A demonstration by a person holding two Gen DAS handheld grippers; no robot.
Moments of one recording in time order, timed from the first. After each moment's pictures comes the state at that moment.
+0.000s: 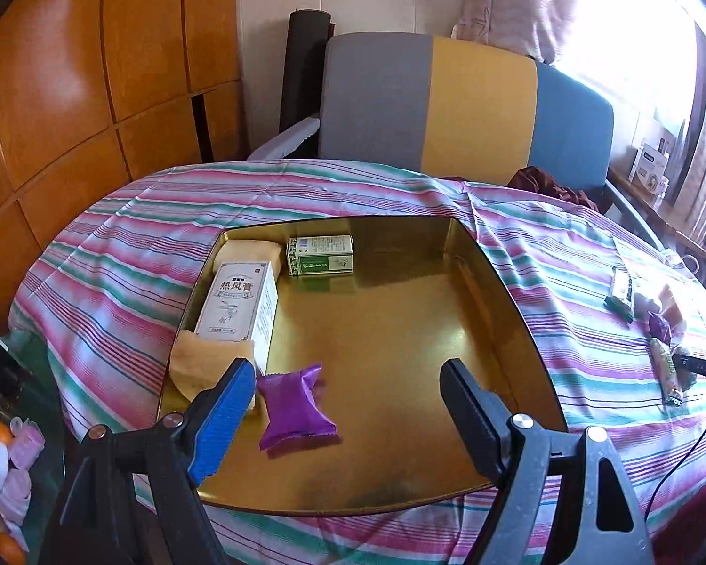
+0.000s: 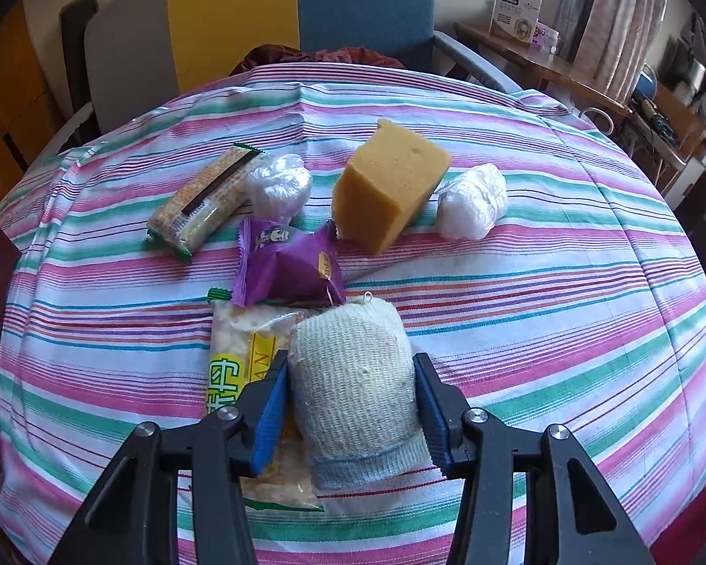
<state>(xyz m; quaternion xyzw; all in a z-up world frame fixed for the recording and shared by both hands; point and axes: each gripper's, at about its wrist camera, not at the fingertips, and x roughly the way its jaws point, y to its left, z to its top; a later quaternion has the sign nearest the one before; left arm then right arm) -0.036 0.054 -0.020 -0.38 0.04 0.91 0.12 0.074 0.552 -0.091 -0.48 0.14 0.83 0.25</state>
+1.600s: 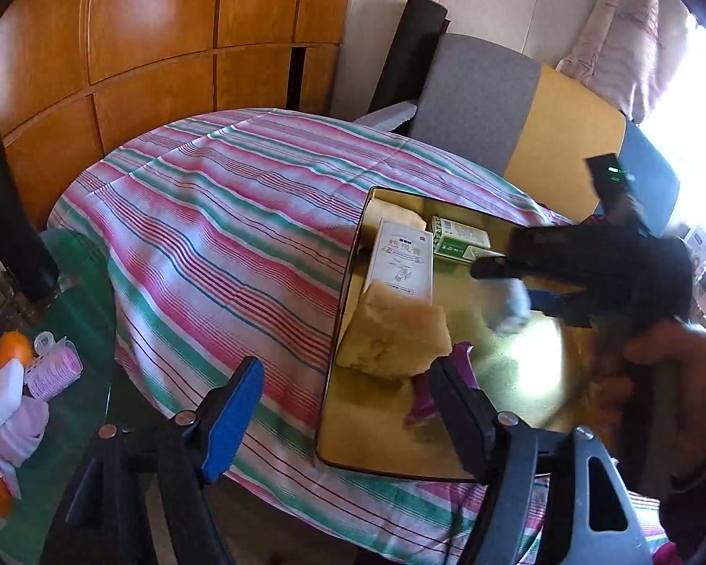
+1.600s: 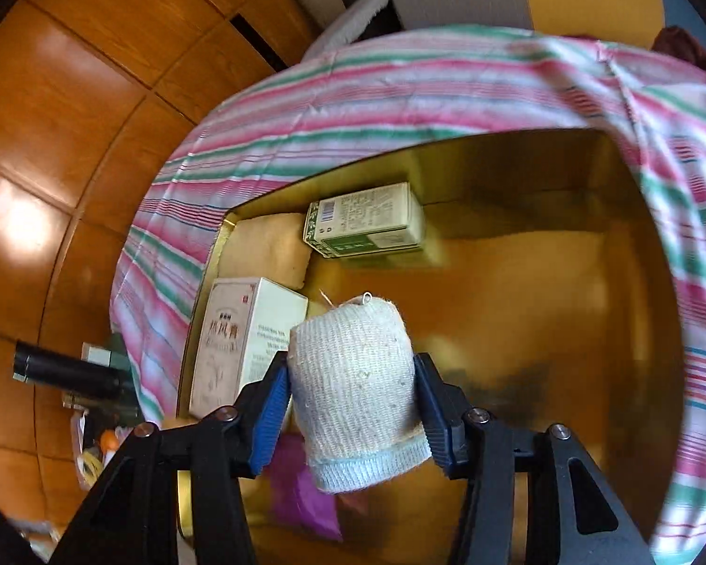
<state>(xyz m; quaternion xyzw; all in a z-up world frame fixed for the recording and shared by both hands) -0.045 -0.070 -0.041 -0.42 -0.06 0.90 0.04 -0.170 0.146 -0.088 -0.54 0.21 0.81 -0.11</state>
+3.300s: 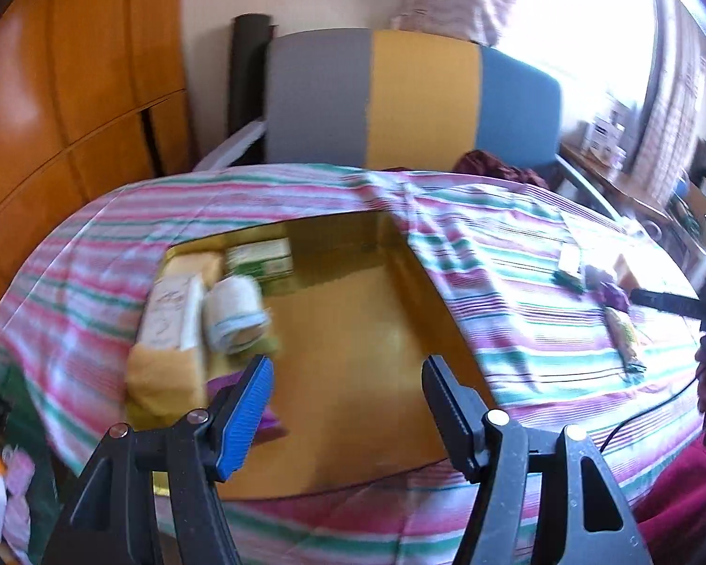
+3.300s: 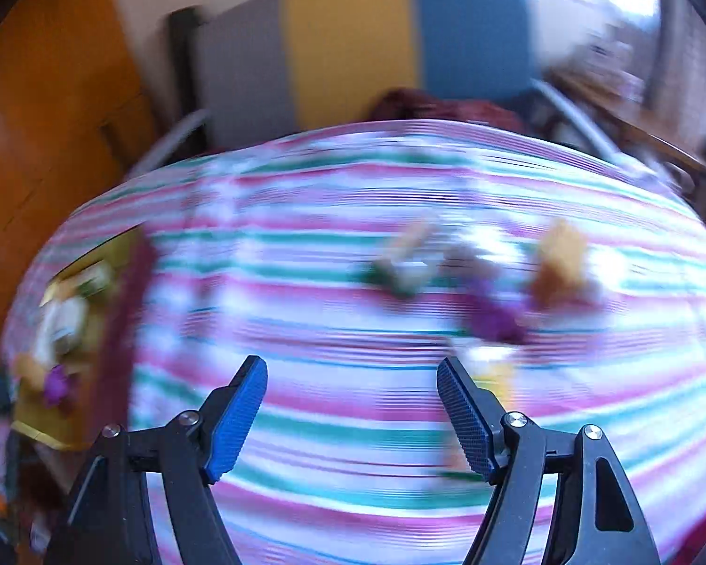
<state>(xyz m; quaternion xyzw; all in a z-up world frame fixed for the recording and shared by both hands) -0.020 0.094 -0.005 -0.39 0.08 0.90 0.21 0.050 0.455 -0.030 -0.44 0.14 0.88 0.14</state>
